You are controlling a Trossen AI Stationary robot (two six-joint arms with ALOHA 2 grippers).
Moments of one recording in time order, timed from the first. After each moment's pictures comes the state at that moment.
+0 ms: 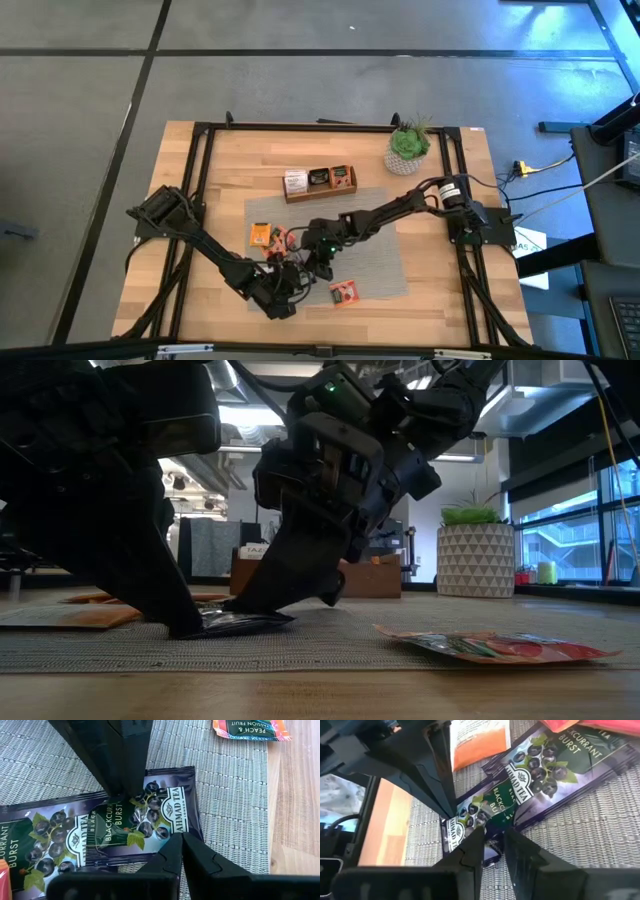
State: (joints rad) left arm -0.65 1.93 0.99 -0.13 -0.49 -0.90; right arm 0.16 2.17 1.26 0.15 -0.40 0.41
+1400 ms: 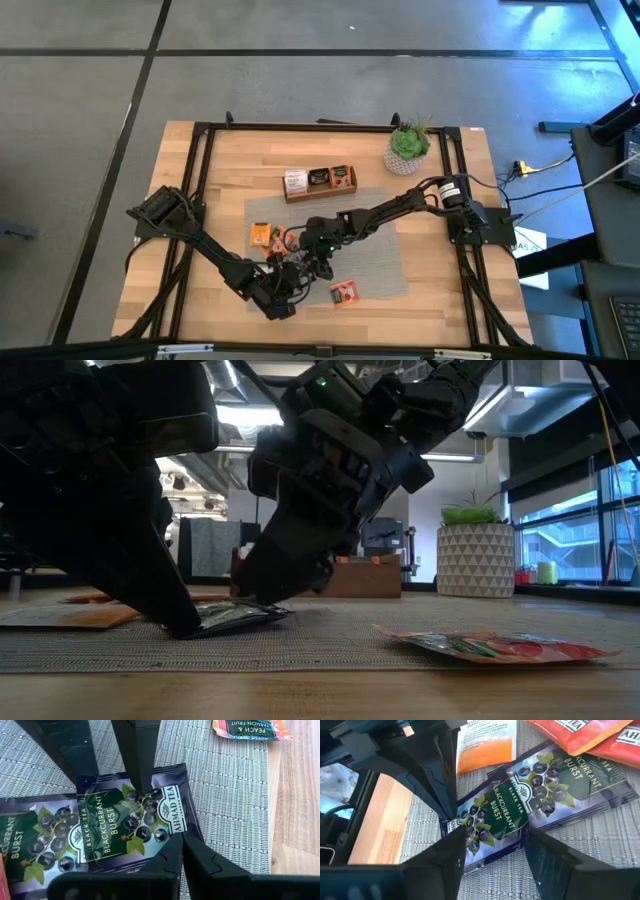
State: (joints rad) left arm -0.65 1.93 0.99 -0.12 -0.50 -0.90; right arm 0.15 2.17 1.30 0.10 -0.39 0.31
